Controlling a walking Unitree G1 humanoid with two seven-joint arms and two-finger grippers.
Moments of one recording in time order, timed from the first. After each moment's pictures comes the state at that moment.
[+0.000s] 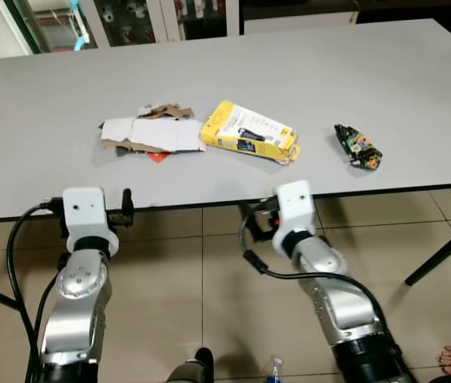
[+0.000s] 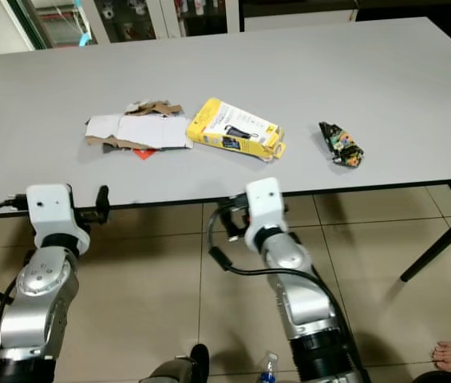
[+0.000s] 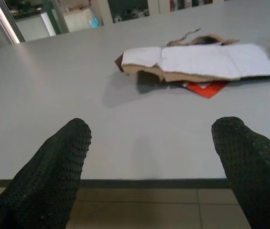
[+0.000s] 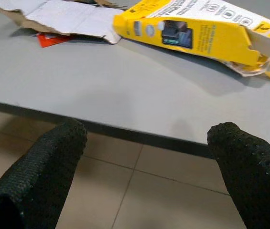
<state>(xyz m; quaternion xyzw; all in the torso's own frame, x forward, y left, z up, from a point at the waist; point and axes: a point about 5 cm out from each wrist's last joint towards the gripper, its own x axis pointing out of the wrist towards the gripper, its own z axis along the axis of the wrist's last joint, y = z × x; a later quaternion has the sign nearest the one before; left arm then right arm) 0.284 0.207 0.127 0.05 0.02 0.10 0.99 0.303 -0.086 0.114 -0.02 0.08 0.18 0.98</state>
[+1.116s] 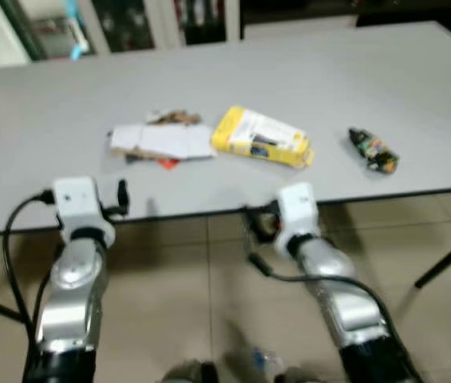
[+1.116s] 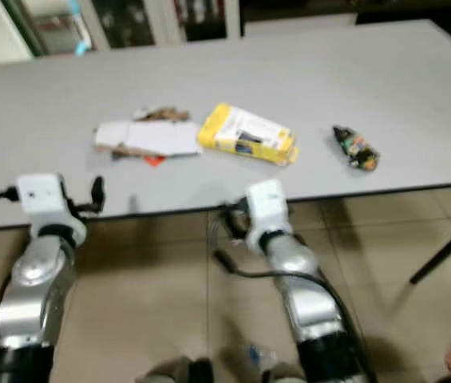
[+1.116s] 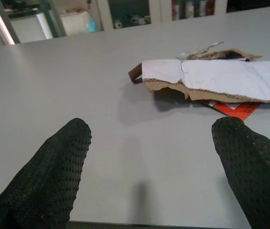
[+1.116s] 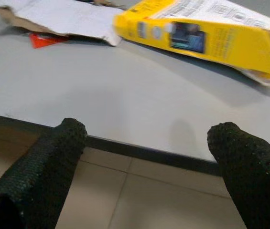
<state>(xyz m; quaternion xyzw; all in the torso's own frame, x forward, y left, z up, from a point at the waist) 0.290 0.215 0.131 0.03 0.01 0.10 0.99 0.301 -0.094 0.111 -0.03 0.09 0.17 0.98</state>
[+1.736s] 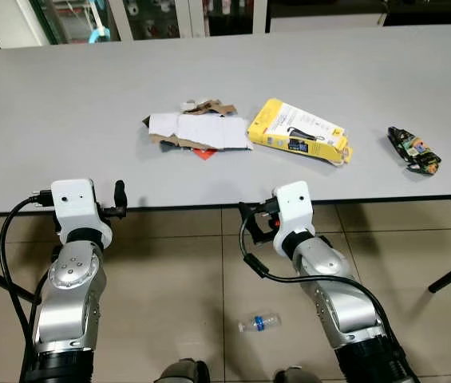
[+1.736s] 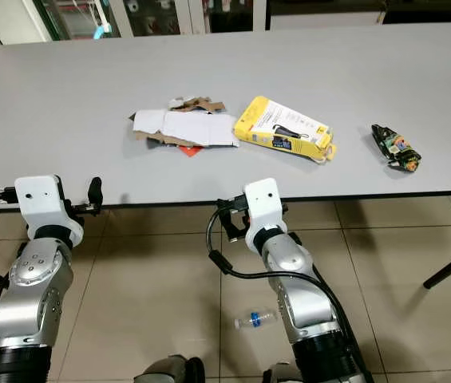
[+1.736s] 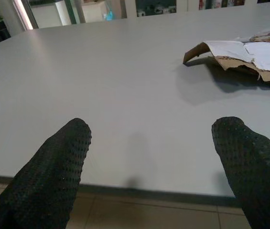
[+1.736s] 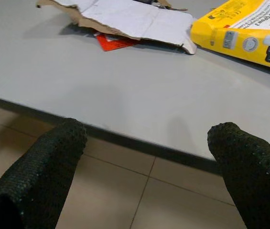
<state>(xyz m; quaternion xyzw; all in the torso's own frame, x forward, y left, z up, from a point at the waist) 0.290 0.218 0.132 0.03 0.01 0.11 0.99 0.300 -0.085 0.116 -0.03 0.08 0.19 0.98</state>
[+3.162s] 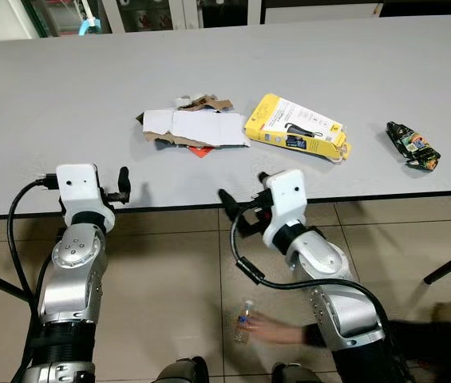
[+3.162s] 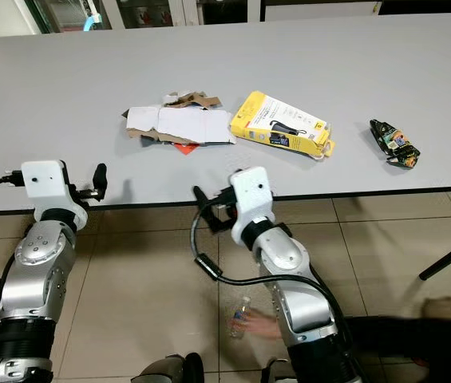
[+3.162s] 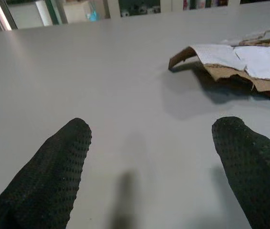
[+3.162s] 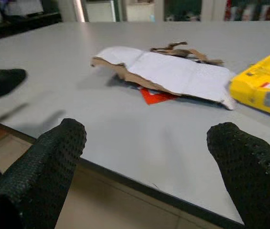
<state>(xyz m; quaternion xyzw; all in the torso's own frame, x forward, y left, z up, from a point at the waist) 0.318 0.221 0.135 0.02 0.00 0.08 1.00 0.289 -0.063 0.149 0.01 0.00 0.27 0.96</state>
